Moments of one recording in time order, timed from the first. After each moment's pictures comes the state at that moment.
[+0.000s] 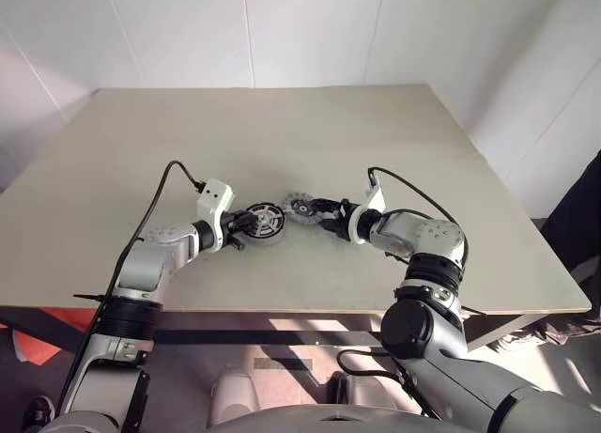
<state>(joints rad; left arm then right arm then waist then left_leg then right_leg) -0.39 0.40 -0.04 0.07 -0.30 0.66 -0.63 -0.78 0.10 -0.81 0.42 0.63 1.33 -0.04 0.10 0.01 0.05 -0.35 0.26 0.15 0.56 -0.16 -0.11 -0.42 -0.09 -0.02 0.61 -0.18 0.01</state>
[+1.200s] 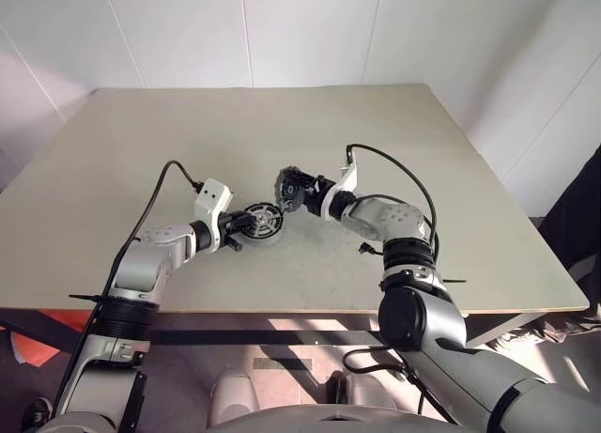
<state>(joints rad) -0.38 0.42 -0.03 0.07 -0.30 0.66 -0.64 -0.86 0.08 -0.58 0.66 0.74 1.05 0.24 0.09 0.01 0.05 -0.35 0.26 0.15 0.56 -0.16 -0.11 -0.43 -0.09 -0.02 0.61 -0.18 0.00</state>
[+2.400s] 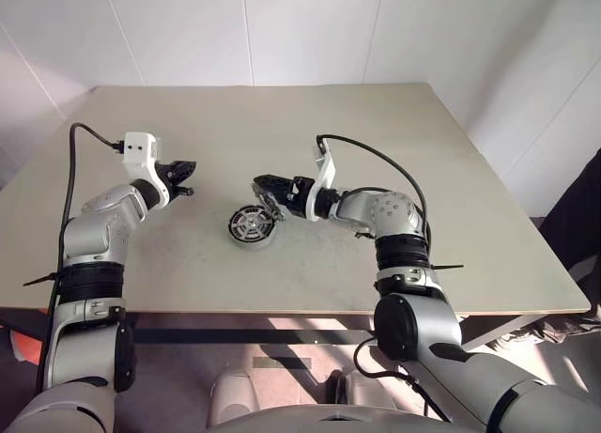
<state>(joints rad) -0.57 0.49 0.25 0.30 -0.36 0.59 -0.52 -0.84 0.11 -0.35 0.47 0.75 1.18 0.26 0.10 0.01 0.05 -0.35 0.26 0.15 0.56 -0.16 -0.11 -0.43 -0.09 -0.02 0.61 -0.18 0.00</state>
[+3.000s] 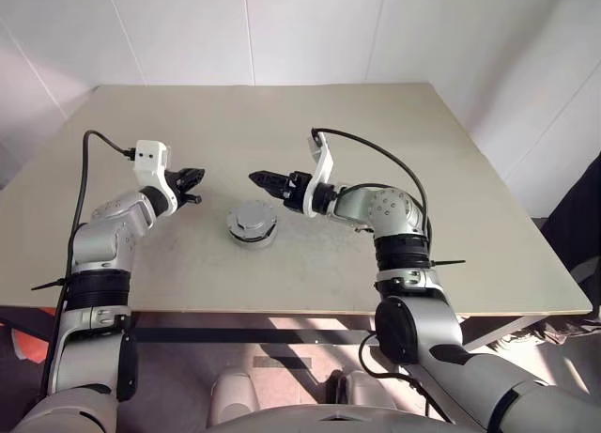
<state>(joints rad) -0.53 0.47 0.23 0.26 -0.36 0.59 -0.52 -0.82 0.04 -0.20 0.34 0.71 1.08 0.37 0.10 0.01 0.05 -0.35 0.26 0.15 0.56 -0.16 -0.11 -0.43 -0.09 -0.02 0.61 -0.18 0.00</state>
